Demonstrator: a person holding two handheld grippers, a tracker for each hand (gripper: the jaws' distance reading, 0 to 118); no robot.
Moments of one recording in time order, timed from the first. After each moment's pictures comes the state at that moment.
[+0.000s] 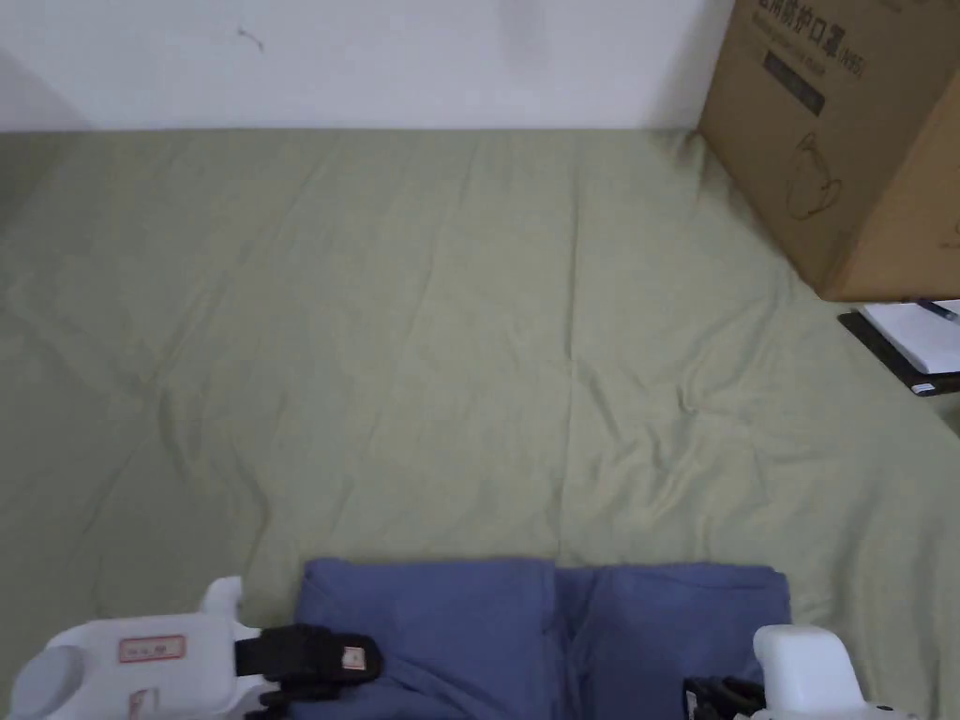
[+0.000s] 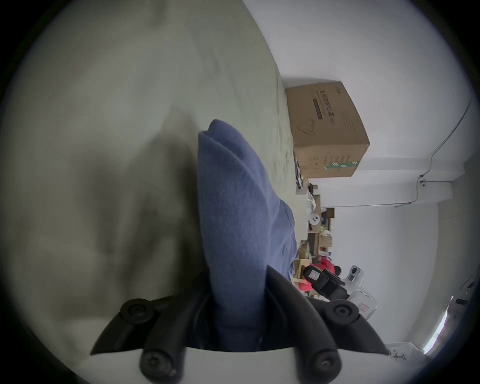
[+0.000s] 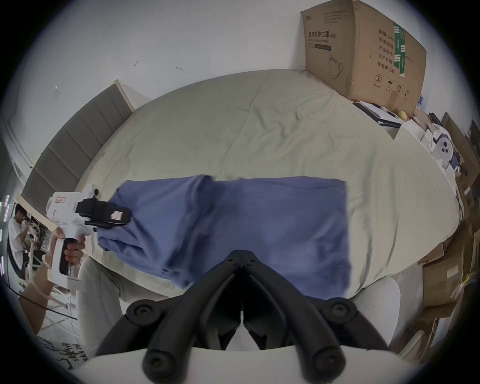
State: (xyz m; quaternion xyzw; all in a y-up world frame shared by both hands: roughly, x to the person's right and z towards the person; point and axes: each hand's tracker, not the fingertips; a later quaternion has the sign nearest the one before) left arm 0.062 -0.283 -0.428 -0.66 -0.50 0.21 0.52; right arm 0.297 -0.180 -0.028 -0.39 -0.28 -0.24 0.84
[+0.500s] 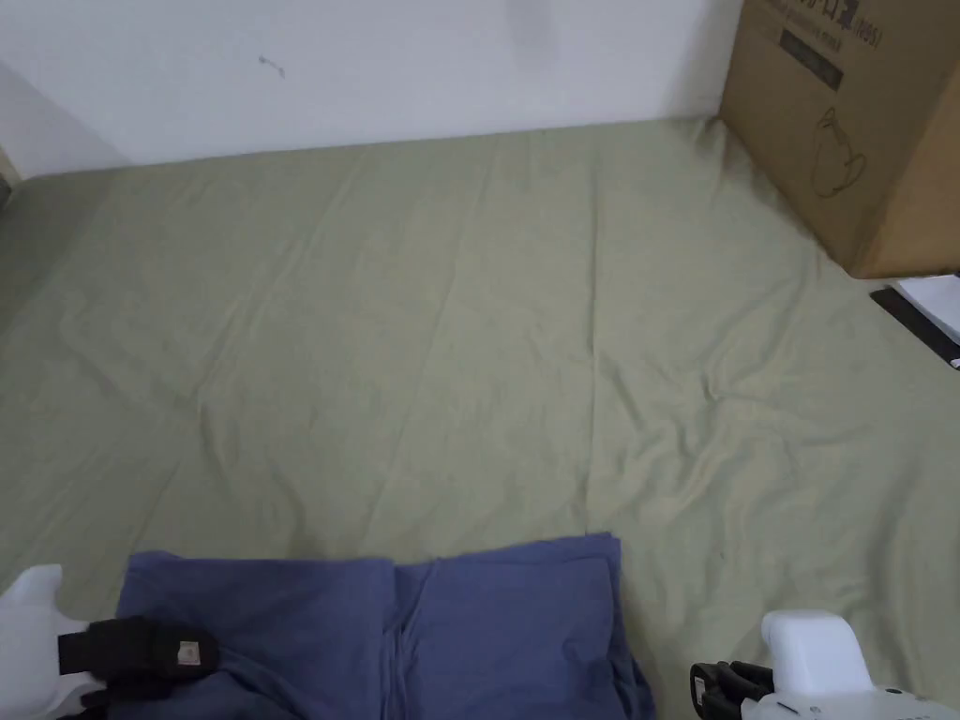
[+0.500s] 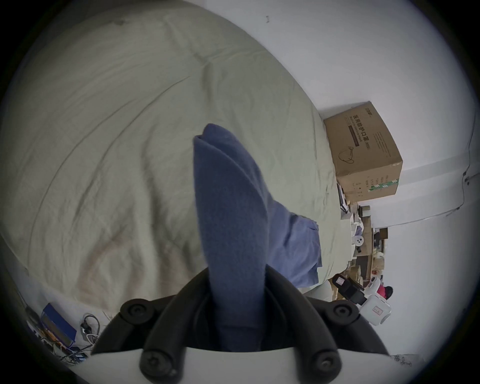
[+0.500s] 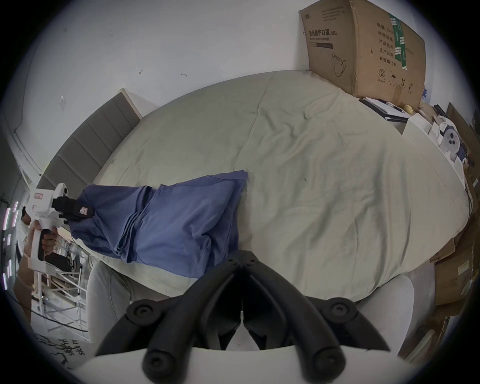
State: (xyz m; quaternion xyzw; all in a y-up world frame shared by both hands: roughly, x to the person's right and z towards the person) left arm -0.005 -0.163 -0.429 -0.62 -0.39 0.12 0.66; right arm 0.293 -0.186 -0.025 -0.37 -0.26 -0.26 0.85
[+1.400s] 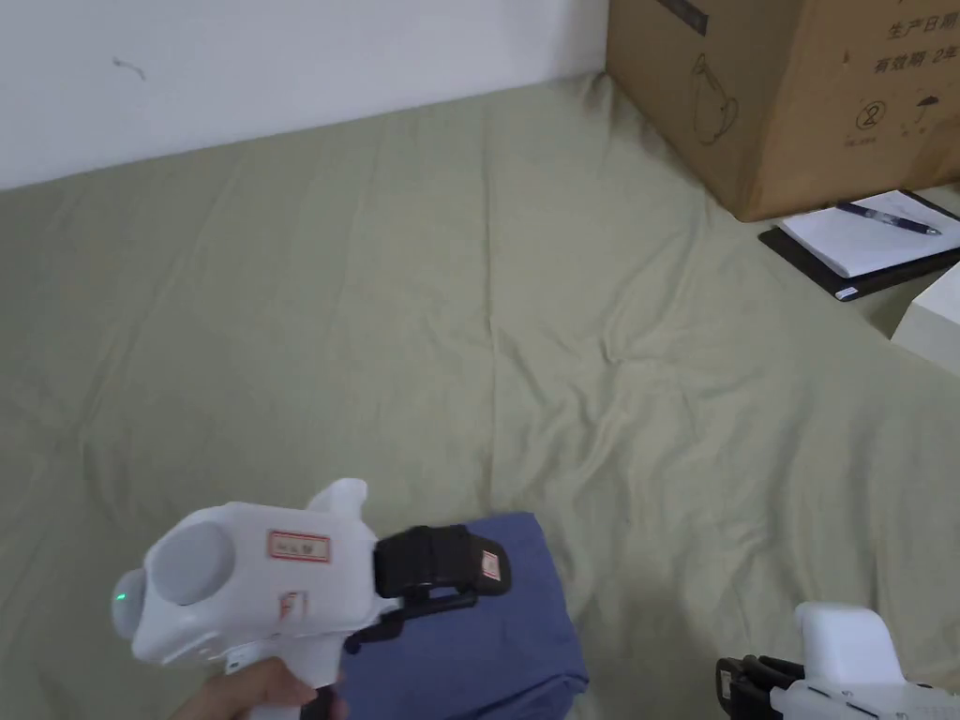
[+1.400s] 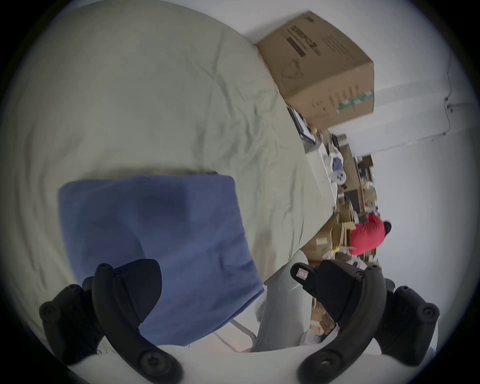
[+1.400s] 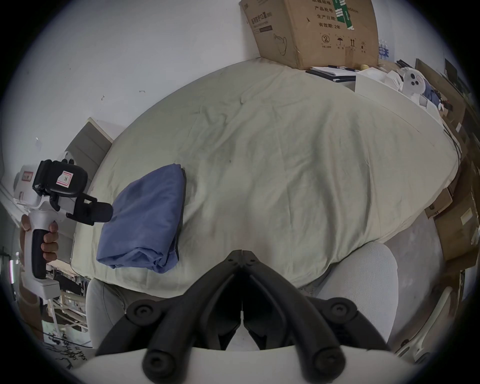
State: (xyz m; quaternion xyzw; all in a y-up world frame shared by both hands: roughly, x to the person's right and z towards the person) left arm 0.221 -0.179 -0.318 -0.64 -0.53 0.01 0.56; right arm 0.333 -0.207 0.047 -0.36 -0.33 -0.34 0.81
